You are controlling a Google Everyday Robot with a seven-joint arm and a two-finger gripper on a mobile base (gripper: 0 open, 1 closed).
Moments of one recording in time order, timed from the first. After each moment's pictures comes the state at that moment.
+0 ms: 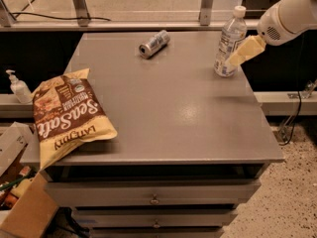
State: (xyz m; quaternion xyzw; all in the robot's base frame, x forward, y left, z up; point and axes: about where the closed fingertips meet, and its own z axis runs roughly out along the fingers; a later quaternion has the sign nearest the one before) arm 0.680 -0.255 0.925 -0.41 0.84 -0.02 0.36
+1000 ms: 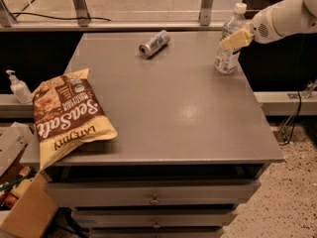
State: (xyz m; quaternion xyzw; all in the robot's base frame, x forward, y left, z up) arm 0.740 -0.245 0.913 -0.34 0.83 0.09 0.43
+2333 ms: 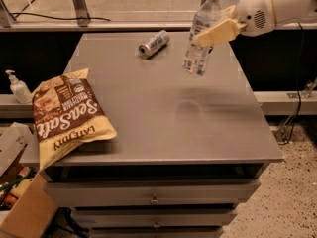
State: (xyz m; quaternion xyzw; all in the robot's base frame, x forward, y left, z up) arm 0.640 -0.127 0.982 -0.48 0.72 0.27 0.43
